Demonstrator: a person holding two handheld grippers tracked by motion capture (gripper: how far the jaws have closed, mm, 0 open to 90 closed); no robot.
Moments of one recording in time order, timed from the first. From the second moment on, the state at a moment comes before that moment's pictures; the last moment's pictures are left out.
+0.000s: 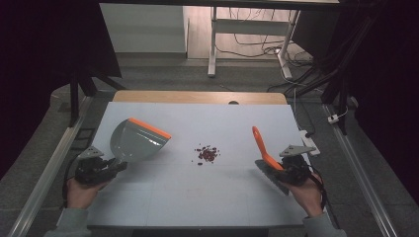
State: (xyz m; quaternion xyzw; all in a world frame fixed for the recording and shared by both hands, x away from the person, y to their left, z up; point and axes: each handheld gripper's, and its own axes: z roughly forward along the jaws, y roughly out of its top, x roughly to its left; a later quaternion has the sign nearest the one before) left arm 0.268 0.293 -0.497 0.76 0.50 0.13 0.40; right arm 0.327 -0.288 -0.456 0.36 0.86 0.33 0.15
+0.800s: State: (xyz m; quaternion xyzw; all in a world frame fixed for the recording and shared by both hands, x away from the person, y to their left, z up) left arm 0.253 0.260 -0.468 0.81 0.38 0.11 0.43; right arm 0.318 -0.280 -0.448 0.35 0.86 0.34 0.17
